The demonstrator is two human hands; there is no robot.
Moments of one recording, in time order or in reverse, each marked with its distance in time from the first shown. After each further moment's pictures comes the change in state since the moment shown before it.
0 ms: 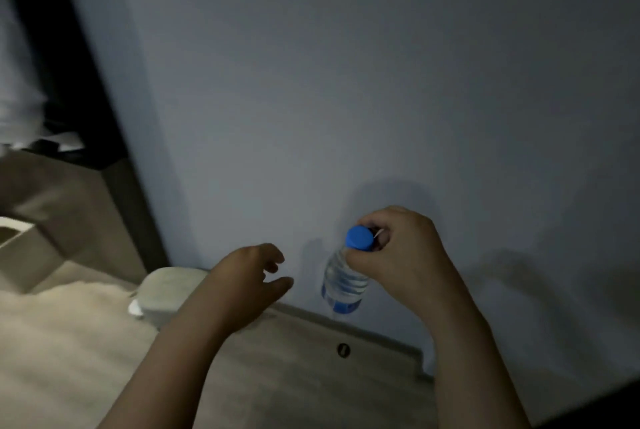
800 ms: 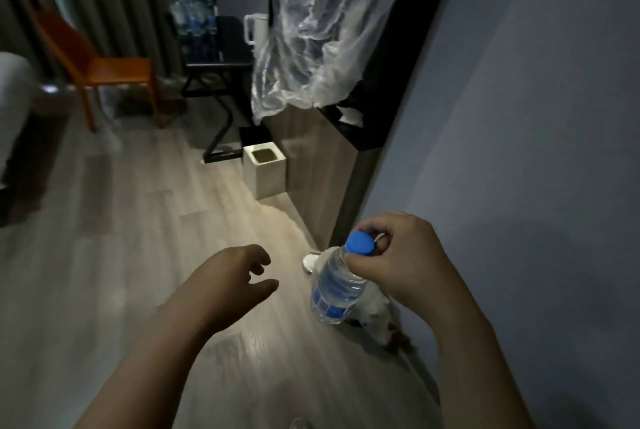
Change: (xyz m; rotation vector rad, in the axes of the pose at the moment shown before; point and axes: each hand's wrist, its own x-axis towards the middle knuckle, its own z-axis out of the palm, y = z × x) left_hand -0.127 -0.298 -0.140 -0.114 0.352 -0.754; right_hand 0.098 -0.227 0.327 0.127 -0.645 -0.497
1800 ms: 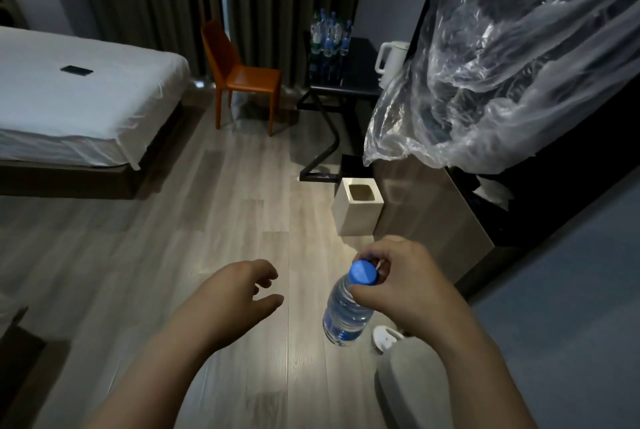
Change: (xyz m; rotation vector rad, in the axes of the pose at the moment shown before) left_hand 0.178 -0.141 -0.113 -0.065 0.172 -0.279; right_hand 0.290 -0.060 0.143 -0.053 -0.388 -0.248
